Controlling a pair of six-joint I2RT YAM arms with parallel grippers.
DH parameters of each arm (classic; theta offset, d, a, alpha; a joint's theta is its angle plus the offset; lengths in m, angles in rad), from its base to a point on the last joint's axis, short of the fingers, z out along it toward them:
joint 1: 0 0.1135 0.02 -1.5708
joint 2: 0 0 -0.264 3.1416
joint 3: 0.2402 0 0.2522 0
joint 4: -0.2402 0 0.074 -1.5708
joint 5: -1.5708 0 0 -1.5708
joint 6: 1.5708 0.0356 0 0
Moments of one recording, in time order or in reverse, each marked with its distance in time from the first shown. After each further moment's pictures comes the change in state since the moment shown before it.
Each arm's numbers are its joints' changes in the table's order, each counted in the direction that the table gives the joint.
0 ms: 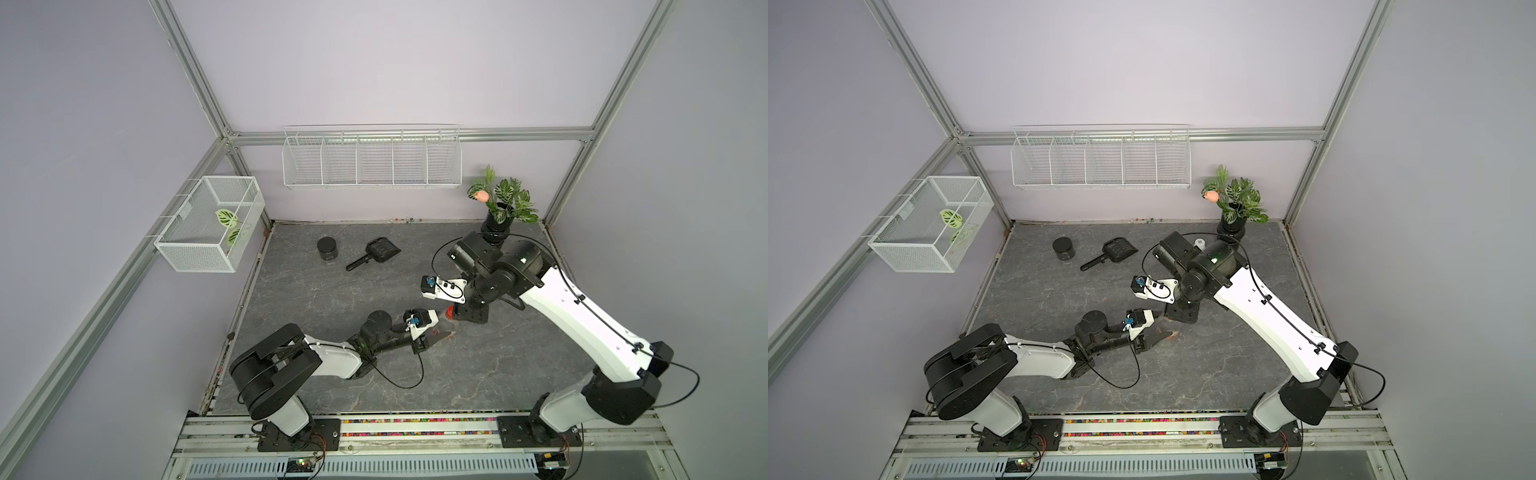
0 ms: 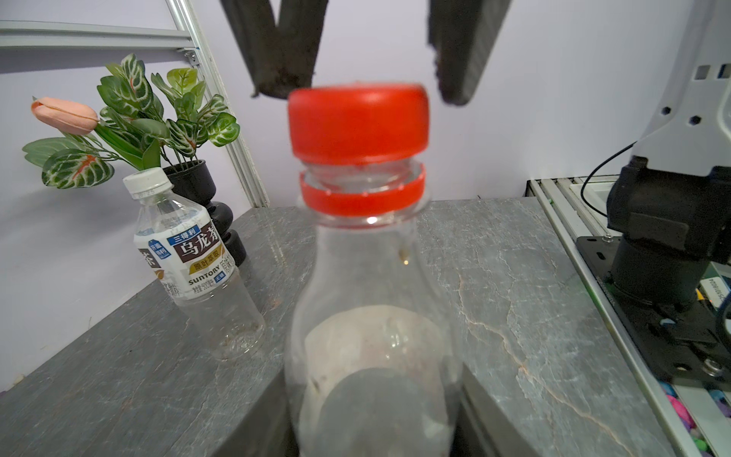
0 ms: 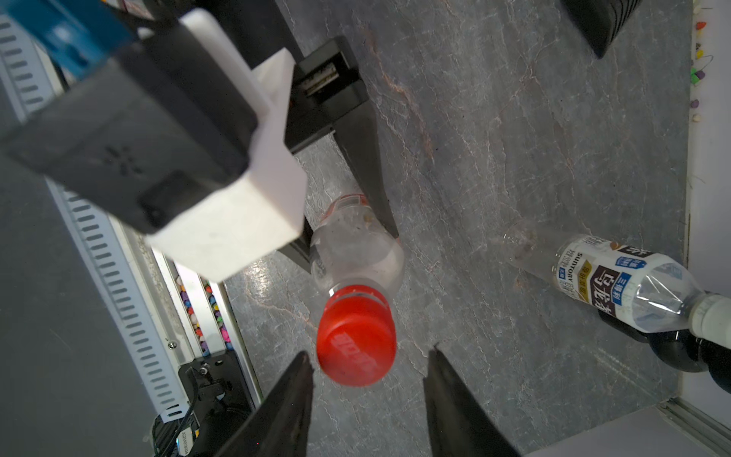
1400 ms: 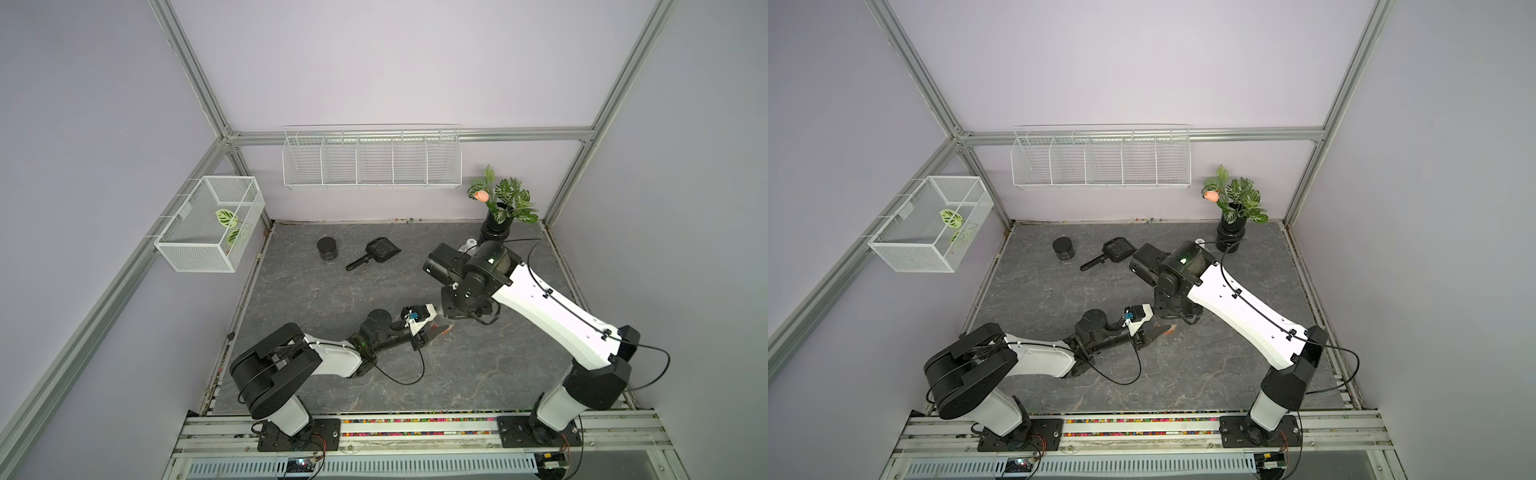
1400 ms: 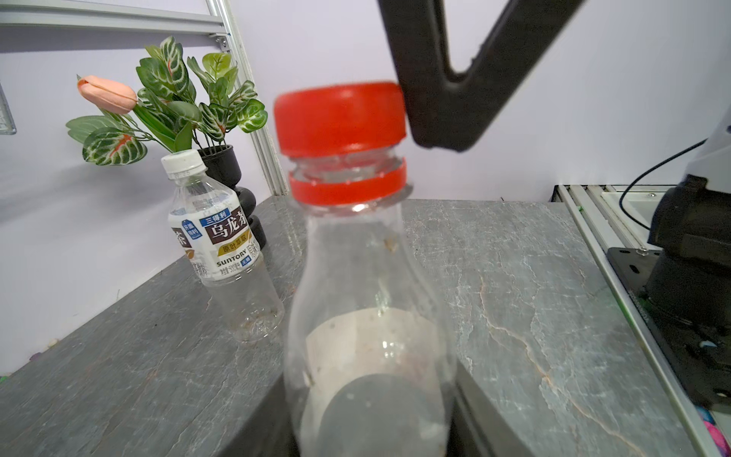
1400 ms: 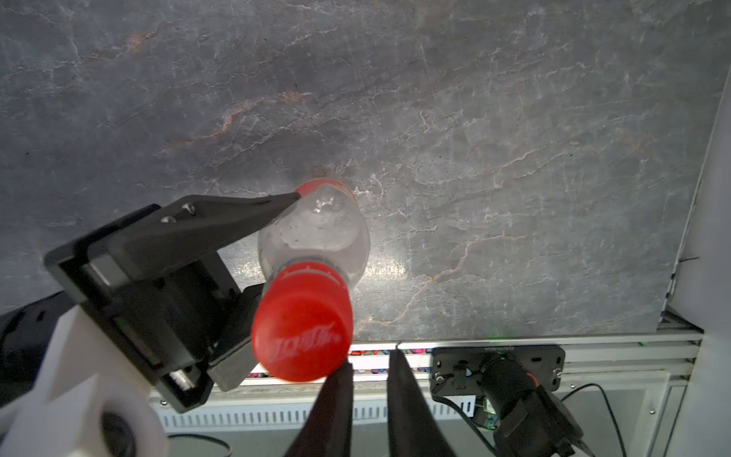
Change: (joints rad) left arm 0.009 0.002 0.005 0.000 0.067 -0.035; right arm 0.129 0.119 0.095 -0.140 -0.241 1.499
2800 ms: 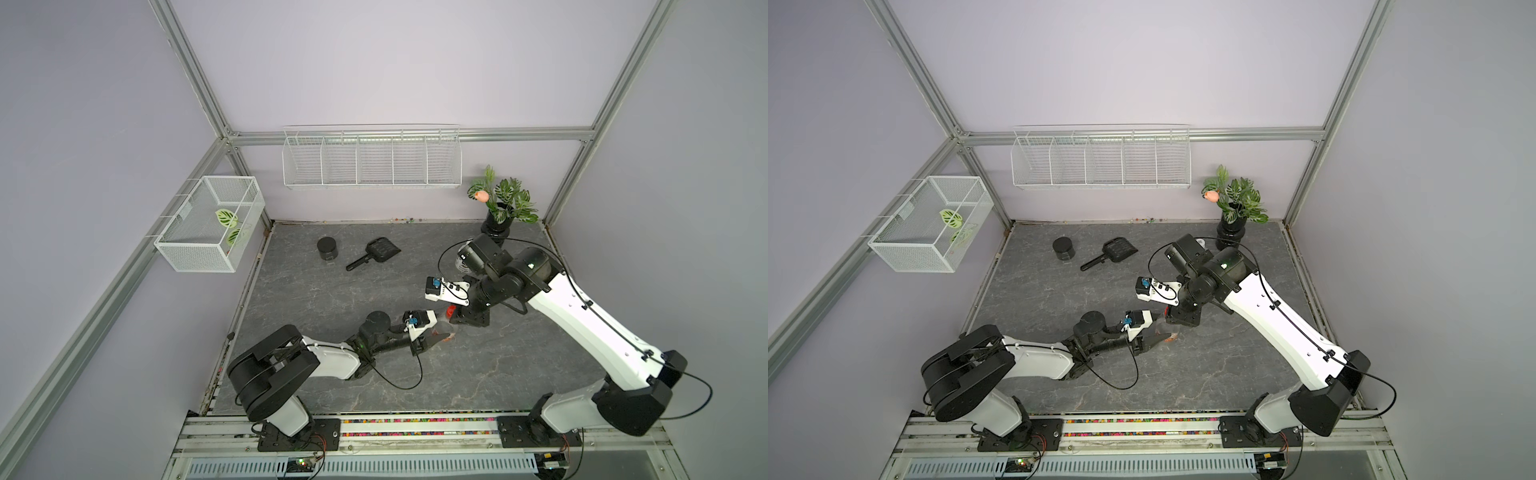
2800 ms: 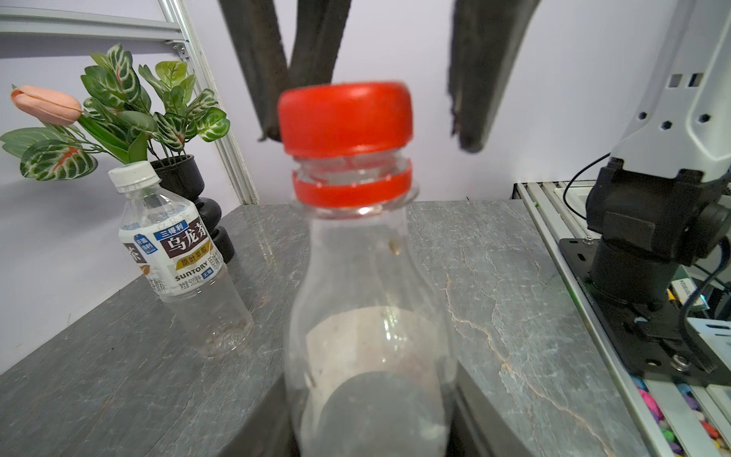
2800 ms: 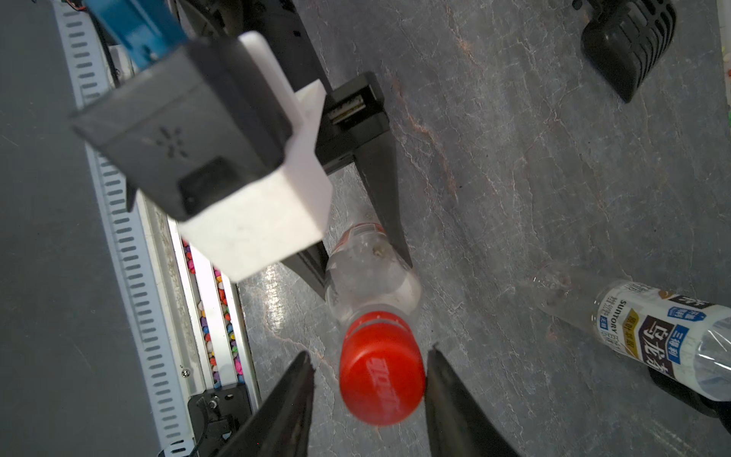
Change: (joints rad) left arm -0.006 -0.016 -0.018 -0.001 -0.094 0.003; right arm -0.196 -0.202 -0.239 0.265 0.416 -1.553
